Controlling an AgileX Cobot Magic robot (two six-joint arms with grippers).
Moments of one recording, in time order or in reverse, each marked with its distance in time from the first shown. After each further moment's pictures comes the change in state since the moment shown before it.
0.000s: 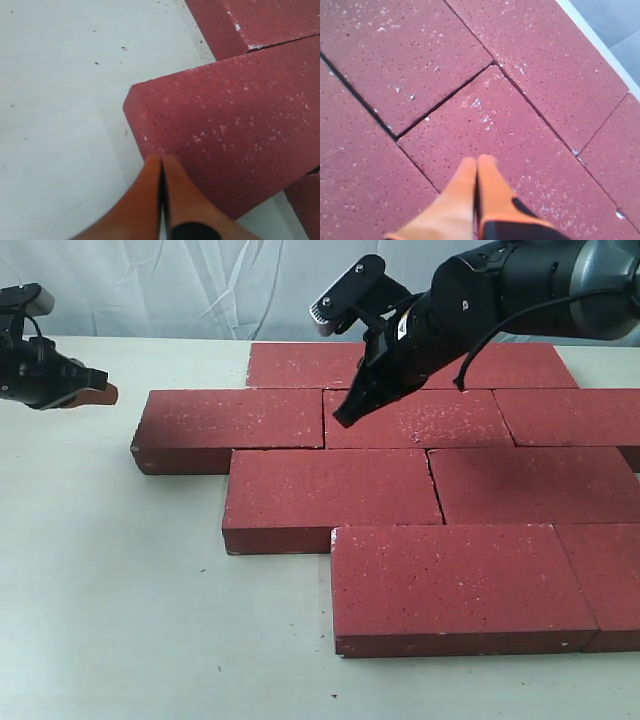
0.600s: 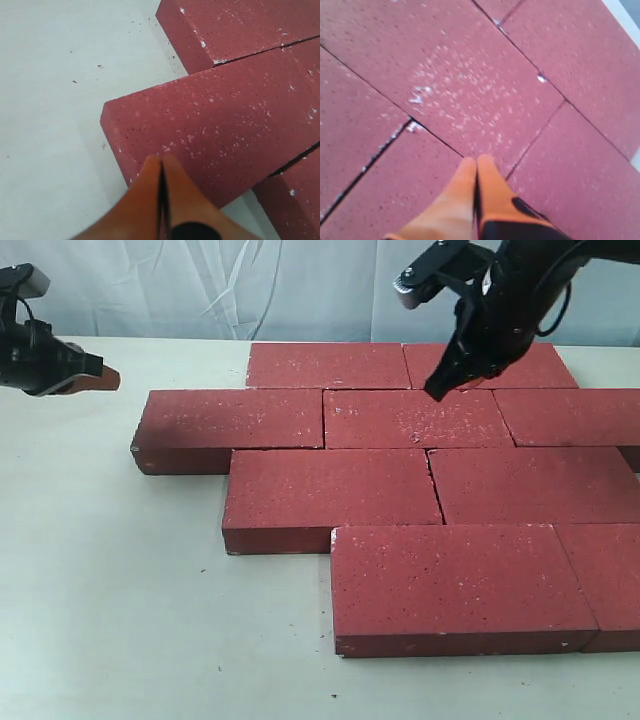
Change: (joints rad) left arm 0.000 -0.051 0.000 -0.004 0.057 0.000; right arm -0.146 -0.050 -0.120 -0.125 0.437 0.048
